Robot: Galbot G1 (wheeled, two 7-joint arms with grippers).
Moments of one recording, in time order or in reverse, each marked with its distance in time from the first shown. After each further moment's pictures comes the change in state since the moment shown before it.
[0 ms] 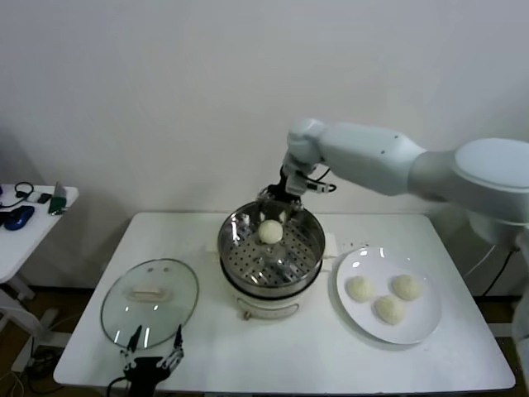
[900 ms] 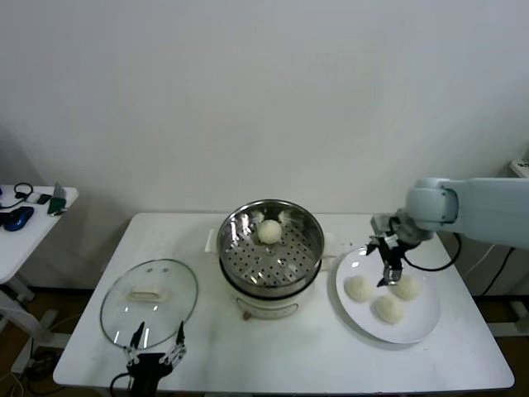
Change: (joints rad) left arm -0.028 -0.001 0.000 0.026 -0.003 -0.007 0.000; right arm -0.053 -0.448 -0.231 0.456 0.361 -0.891 0.183
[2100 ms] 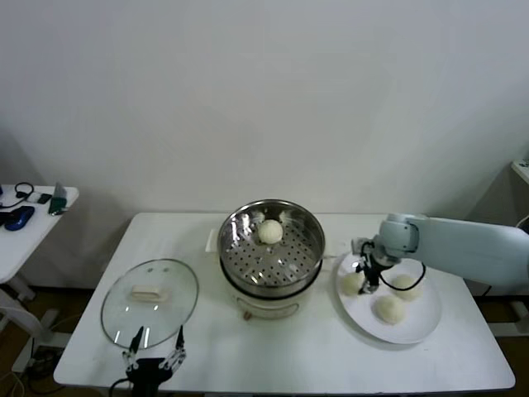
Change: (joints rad) left arm 0.029 -0.013 0.008 -0.017 0.015 -0.014 -0.004; right arm -0.228 0.014 0.245 -0.184 -0.060 -0.016 -0.008
